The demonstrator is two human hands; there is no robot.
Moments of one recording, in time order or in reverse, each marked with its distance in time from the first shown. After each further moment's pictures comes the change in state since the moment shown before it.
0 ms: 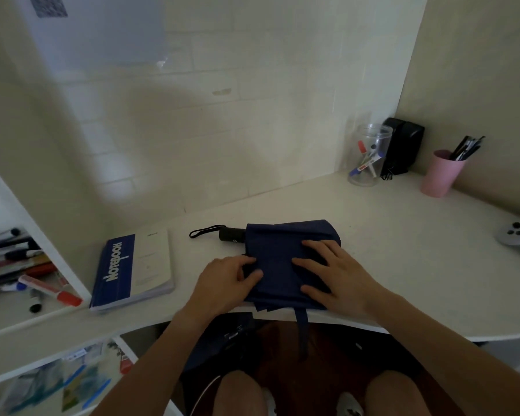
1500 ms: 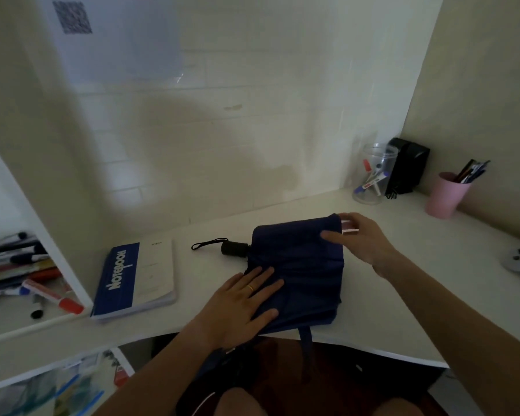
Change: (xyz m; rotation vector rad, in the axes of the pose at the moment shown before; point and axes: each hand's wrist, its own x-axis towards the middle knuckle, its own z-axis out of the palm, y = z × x) left_hand -0.006 -0.023 0.032 0.381 -0.224 0.383; right_hand 0.058 0.040 -0.069 0.978 0.219 0.625
